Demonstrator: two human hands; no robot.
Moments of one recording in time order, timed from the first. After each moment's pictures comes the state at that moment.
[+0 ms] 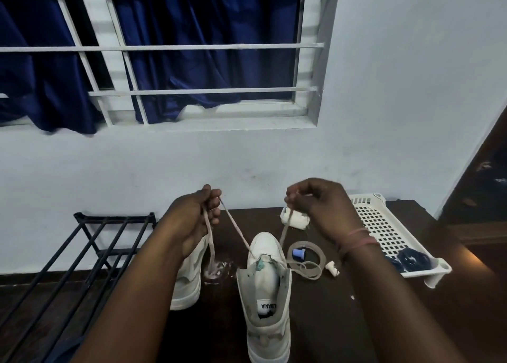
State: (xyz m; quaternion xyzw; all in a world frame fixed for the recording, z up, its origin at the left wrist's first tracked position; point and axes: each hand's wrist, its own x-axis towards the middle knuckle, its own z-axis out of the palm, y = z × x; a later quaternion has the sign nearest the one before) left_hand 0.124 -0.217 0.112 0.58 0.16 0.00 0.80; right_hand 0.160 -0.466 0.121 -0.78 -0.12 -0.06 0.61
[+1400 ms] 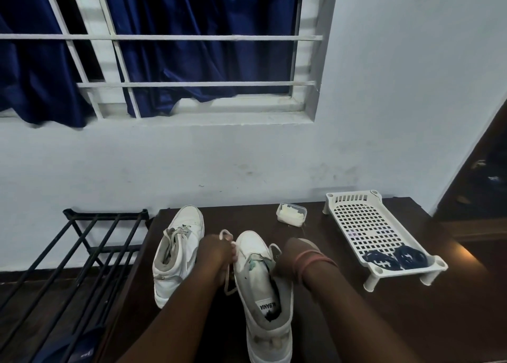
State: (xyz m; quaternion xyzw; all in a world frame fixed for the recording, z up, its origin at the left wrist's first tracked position) left_hand 0.148 -0.269 -0.002 0.60 0.32 0.01 0.73; right_hand 0.151 -0.431 0.049 -0.97 -0.03 0.22 0.10
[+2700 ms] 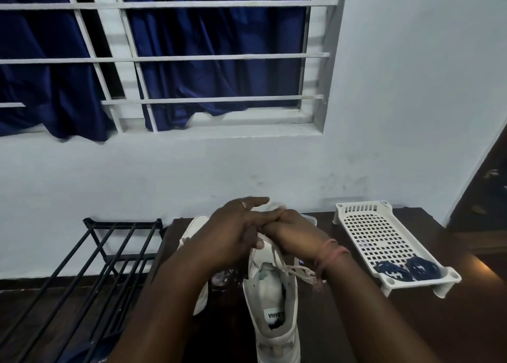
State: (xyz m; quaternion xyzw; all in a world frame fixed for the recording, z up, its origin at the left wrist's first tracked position) left_hand 0.101 -0.245 0.124 0.93 -0.23 0.11 0.26; right_hand 0.145 -0.413 0.105 -0.80 -0.17 0.17 0.55
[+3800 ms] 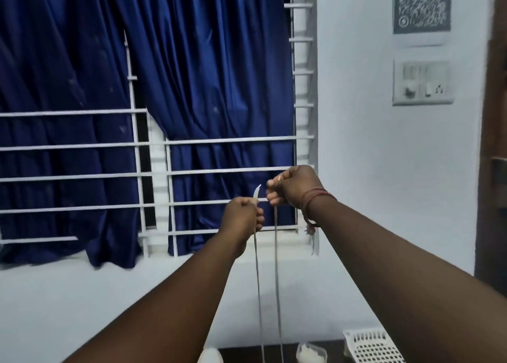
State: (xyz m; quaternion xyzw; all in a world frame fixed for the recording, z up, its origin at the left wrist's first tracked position) left_hand 0.162 -0.276 0.378 0.66 0.01 0.18 0.72; right_hand 0.165 -0.401 0.443 -0.71 -0.17 -0.08 0.68
